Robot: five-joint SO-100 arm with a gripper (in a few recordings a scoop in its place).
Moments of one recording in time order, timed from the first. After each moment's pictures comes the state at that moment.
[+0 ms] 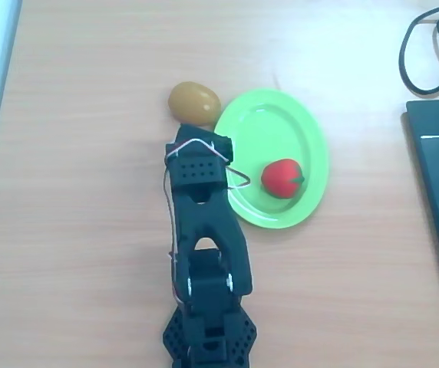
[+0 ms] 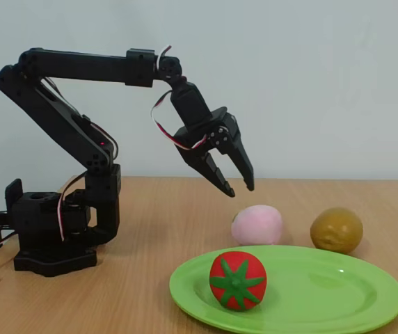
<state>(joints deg) -2.4 135.7 133.1 61.3 23.4</state>
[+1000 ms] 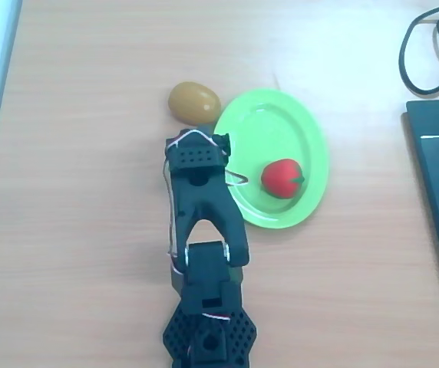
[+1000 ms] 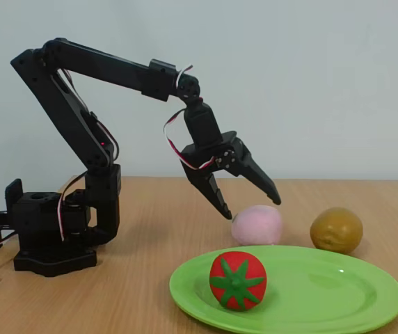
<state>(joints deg) -2.6 124.4 133.0 57.7 22.3</state>
